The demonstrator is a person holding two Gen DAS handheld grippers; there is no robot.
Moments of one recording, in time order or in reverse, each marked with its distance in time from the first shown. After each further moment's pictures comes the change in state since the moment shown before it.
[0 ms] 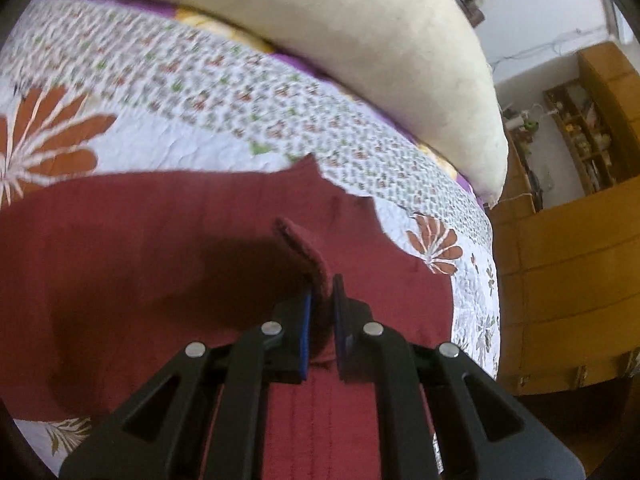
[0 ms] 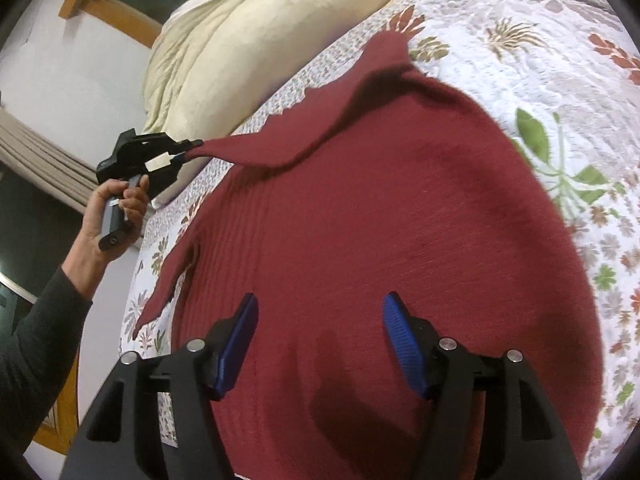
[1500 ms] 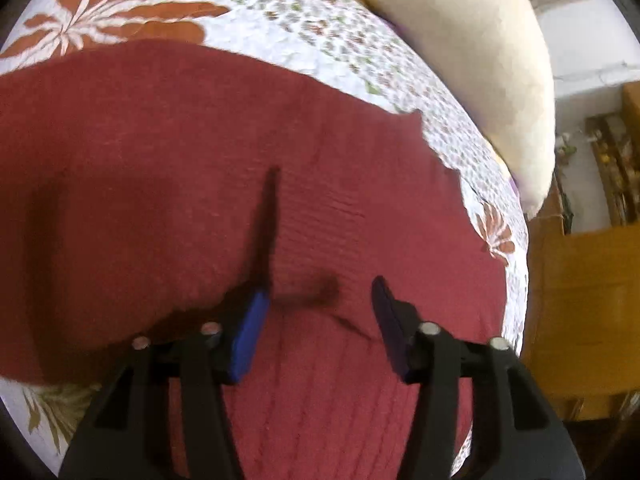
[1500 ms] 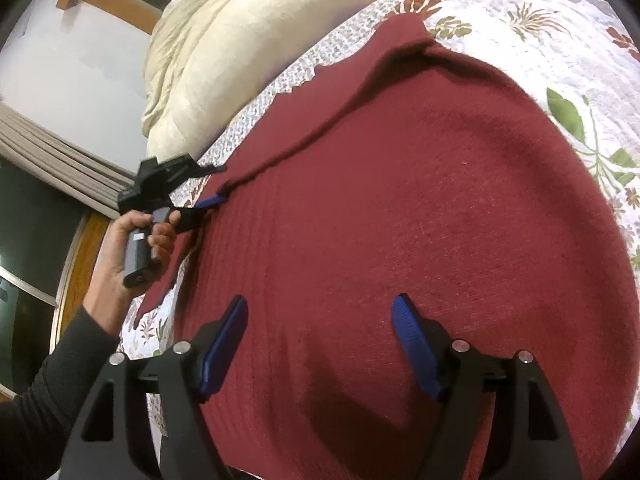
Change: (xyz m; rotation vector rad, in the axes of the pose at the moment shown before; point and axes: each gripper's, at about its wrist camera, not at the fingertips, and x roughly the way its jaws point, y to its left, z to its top) left arm 0.020 0.079 -0.052 -0.155 0.037 0.094; right arm -0.003 0.026 0.013 0.005 0.047 0.006
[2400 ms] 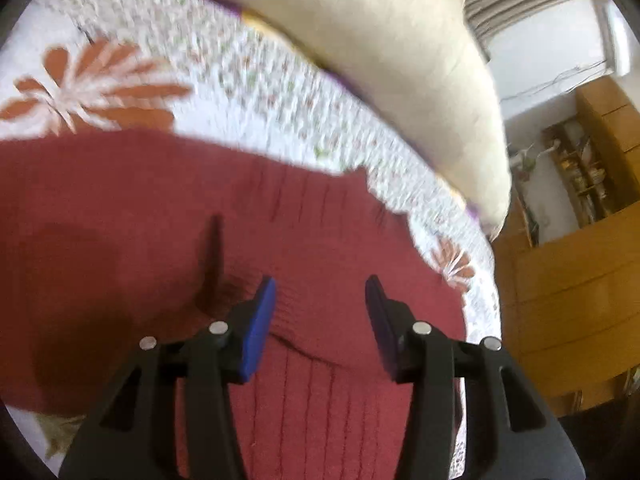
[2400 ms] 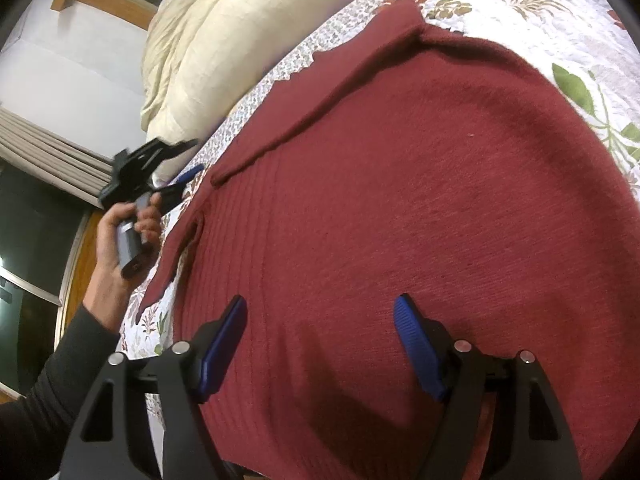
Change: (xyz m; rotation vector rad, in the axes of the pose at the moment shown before) left arm -0.031 -0.014 0.015 0.081 -0.150 -0.113; right arm 0.012 0.002 -0.003 0.005 0.038 0.014
